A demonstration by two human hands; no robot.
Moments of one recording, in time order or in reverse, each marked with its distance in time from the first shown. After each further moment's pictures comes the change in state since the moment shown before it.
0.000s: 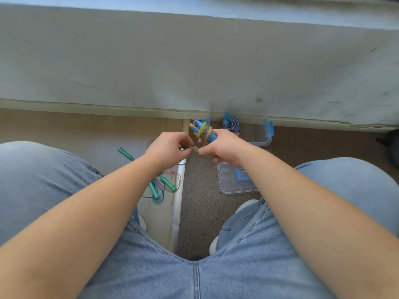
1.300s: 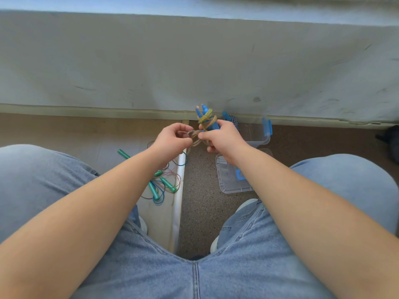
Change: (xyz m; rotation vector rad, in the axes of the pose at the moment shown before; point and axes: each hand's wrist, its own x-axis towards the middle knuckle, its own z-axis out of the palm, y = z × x) left_hand 0.005 0.031 -0.006 -0.750 0.018 -0.321; right_hand -0.006 -0.009 0.003 0.272 0.218 -0.096
